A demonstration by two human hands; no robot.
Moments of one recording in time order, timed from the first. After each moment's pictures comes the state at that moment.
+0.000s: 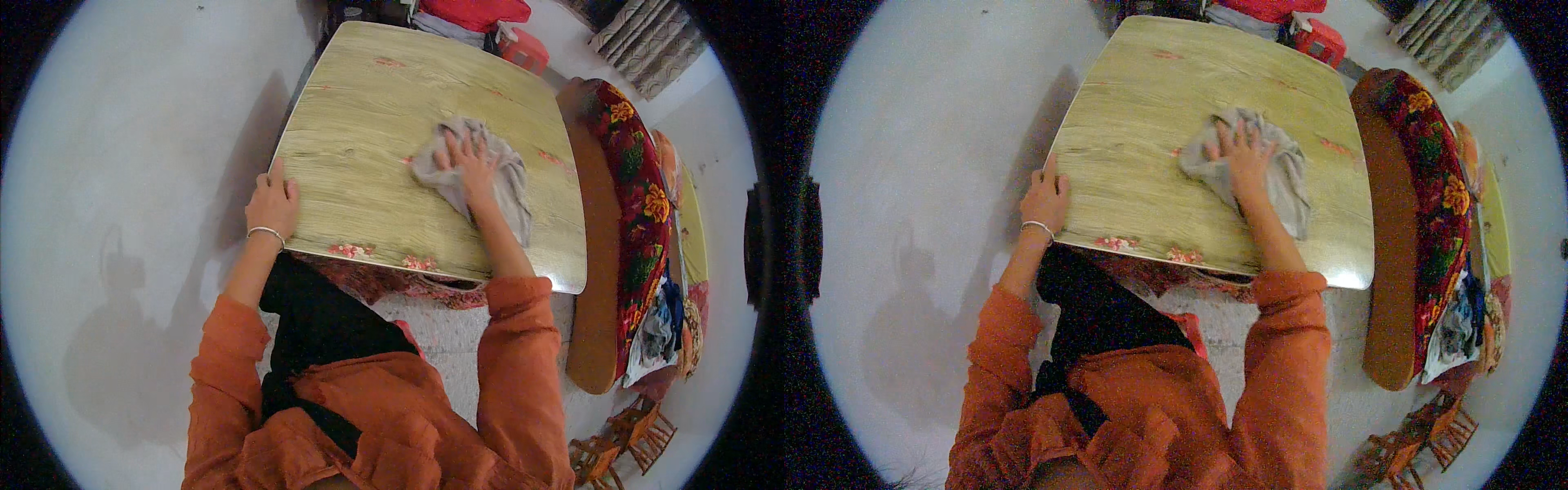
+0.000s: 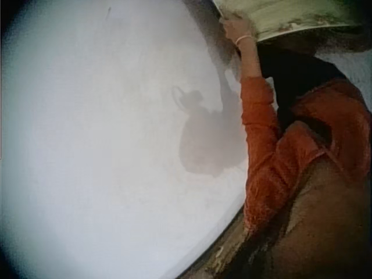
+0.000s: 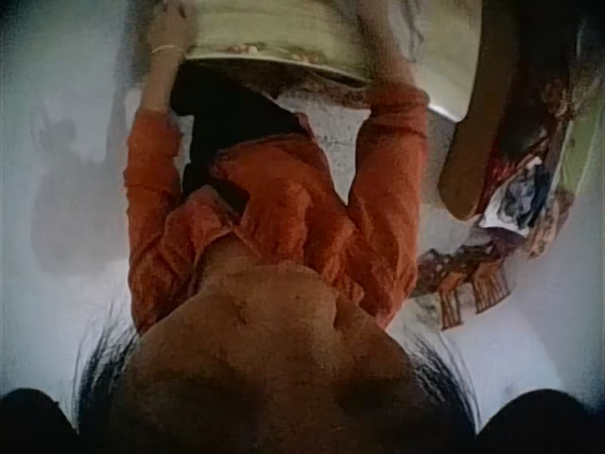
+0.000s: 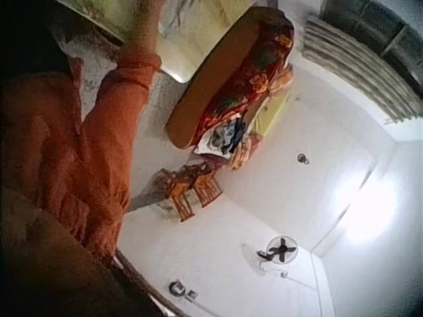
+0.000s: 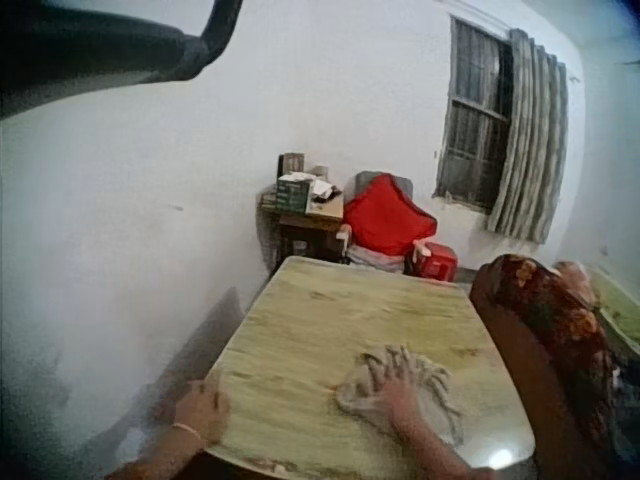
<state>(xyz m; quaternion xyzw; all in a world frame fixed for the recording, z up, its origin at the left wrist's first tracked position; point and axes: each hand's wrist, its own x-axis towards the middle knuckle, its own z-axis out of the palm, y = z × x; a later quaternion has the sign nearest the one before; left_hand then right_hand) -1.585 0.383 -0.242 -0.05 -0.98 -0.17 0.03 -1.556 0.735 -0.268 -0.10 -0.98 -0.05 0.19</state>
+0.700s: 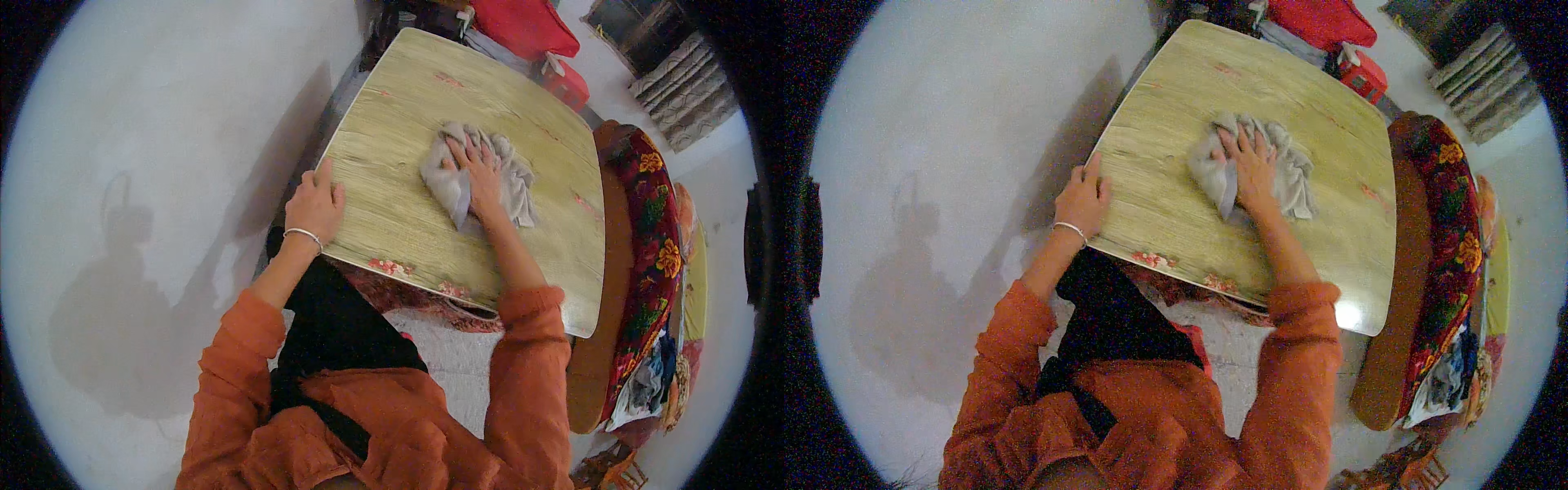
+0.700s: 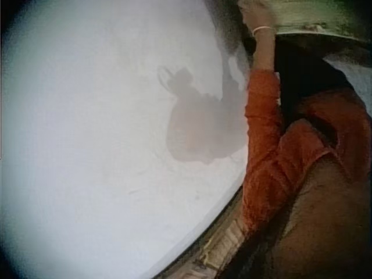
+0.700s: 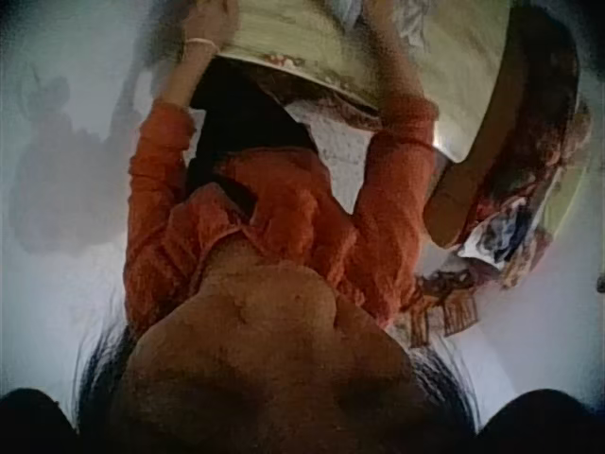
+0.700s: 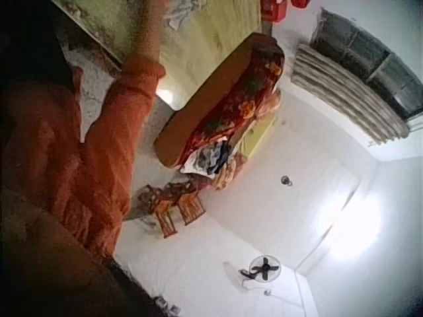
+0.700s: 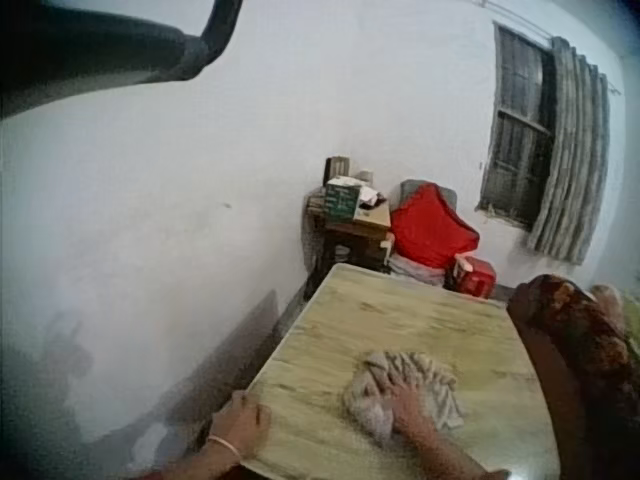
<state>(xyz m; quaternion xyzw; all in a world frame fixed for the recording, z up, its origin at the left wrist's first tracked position) -1.588 0.374 -0.251 -0.08 -0.97 -0.23 0.07 -1.611 0.675 -0.256 0.03 -0.99 0.04 0.16</state>
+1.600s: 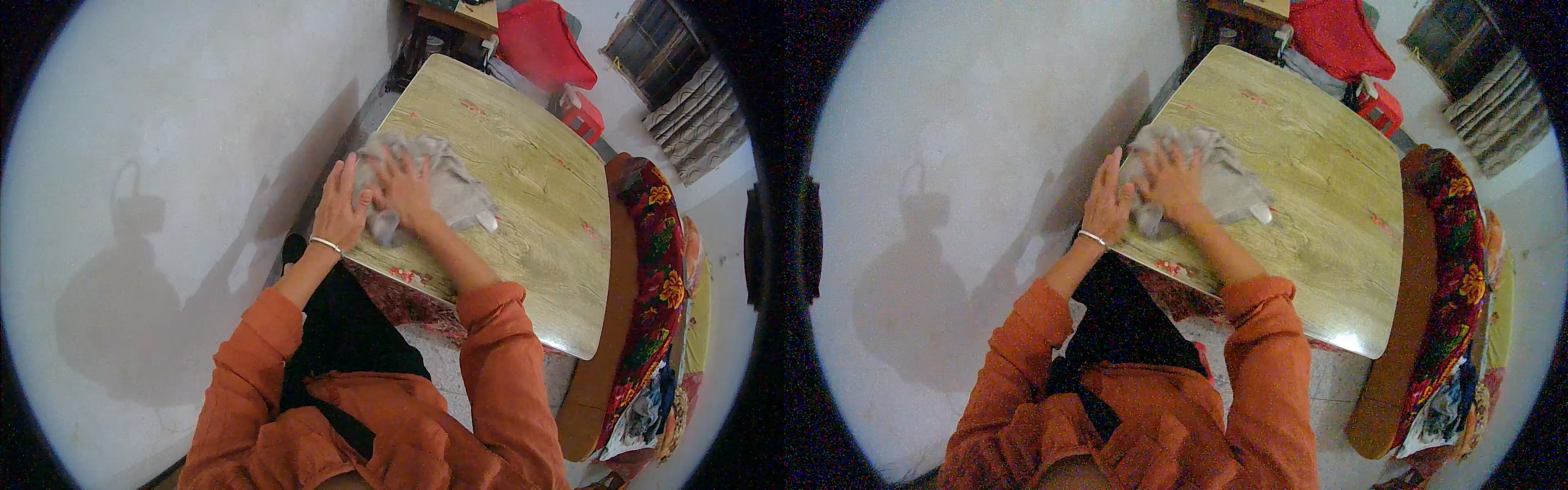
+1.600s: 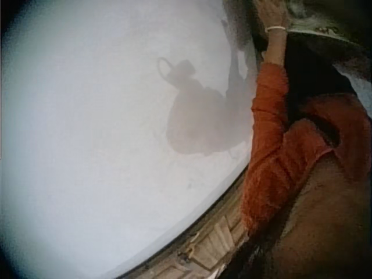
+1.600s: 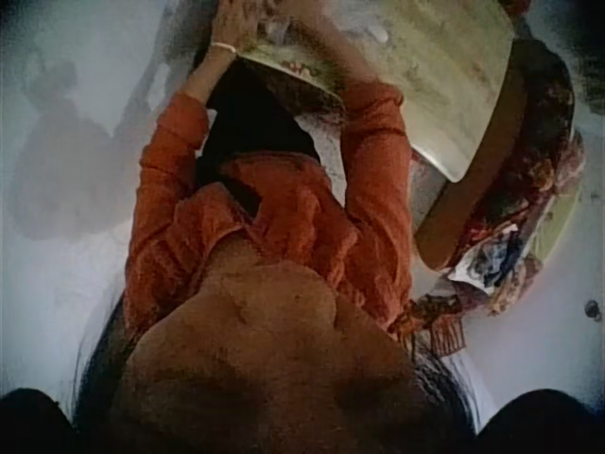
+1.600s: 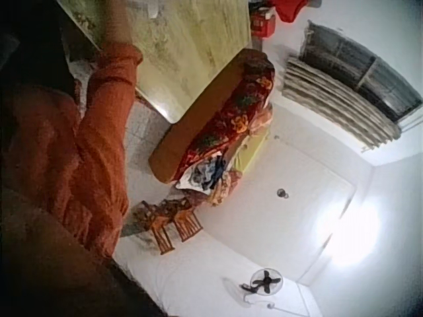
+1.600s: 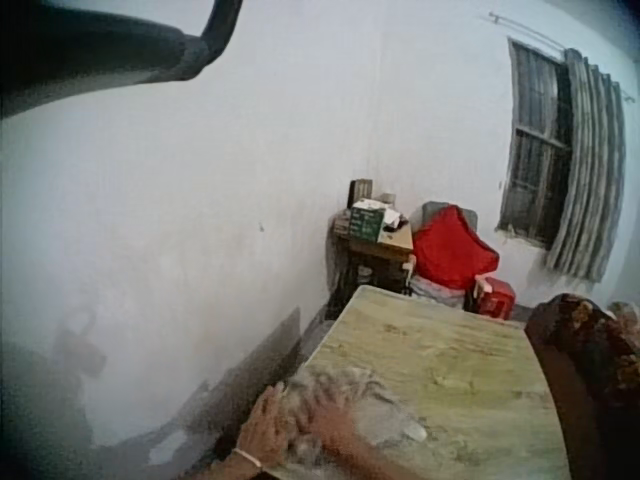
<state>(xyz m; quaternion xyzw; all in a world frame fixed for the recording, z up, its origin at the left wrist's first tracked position) -1.590 0.362 -0.256 -0.16 -0.89 -0.37 0.20 -1.636 0.522 -0.268 0.20 -0.96 0.01 0.20</state>
